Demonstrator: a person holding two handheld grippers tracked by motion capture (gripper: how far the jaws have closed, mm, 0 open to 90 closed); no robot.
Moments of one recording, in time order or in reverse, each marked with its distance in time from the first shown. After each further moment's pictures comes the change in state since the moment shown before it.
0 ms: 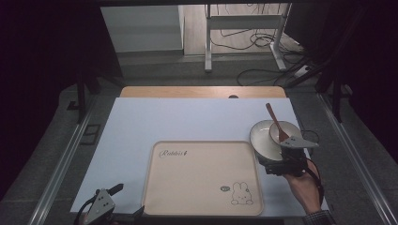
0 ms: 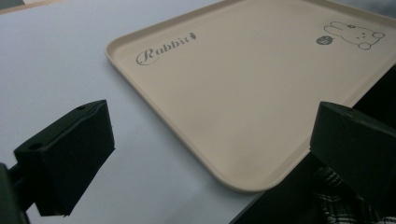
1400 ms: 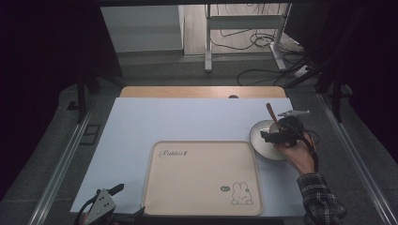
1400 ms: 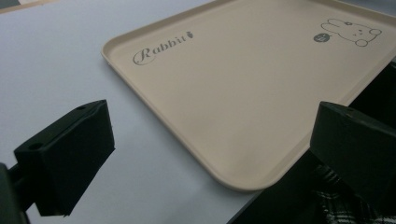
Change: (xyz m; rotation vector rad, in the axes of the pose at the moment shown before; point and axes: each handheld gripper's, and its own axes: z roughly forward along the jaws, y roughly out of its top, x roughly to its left) left arm 0.000 0.000 0.001 0.005 -0.009 0.011; right arm -0.065 0.044 0.061 0.137 -0.115 0.135
